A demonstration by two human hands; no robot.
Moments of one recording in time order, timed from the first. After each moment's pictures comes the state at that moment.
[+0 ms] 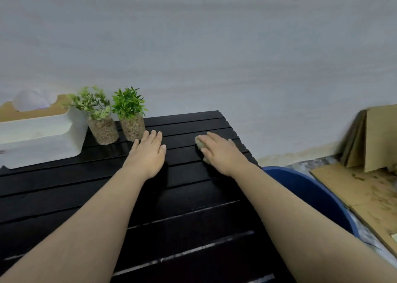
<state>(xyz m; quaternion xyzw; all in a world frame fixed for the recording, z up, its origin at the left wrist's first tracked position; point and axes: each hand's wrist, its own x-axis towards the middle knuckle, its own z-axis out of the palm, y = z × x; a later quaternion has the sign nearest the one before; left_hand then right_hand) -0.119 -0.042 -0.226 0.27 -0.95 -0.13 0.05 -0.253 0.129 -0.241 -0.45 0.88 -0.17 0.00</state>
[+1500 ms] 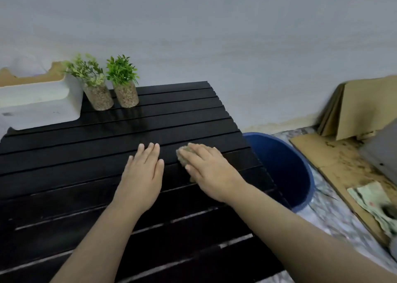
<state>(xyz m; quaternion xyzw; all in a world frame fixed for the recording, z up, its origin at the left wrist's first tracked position) 0.005 0.072 -0.232 0.26 -0.93 -0.23 0.10 -0.117 0.216 -0.242 -0.52 0.84 -0.18 0.02</state>
